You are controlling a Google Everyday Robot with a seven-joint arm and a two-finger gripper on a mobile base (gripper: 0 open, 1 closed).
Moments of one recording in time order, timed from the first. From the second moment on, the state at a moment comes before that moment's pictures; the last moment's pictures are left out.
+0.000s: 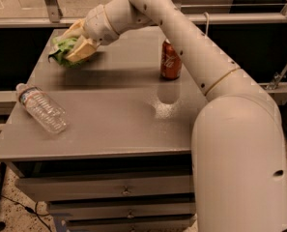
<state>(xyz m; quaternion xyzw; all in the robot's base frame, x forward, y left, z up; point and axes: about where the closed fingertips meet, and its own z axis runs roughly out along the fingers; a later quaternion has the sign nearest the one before) 0.676 0.197 0.923 -0.74 0.42 0.28 0.45</state>
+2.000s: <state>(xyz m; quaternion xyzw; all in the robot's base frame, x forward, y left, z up) 0.601 0.193 0.880 -0.82 0.34 0.33 0.33</state>
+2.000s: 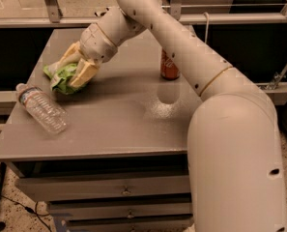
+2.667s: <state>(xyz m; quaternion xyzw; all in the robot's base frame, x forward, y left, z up) 0.594 0.197 0.881 -0.82 0.33 0.33 0.33</state>
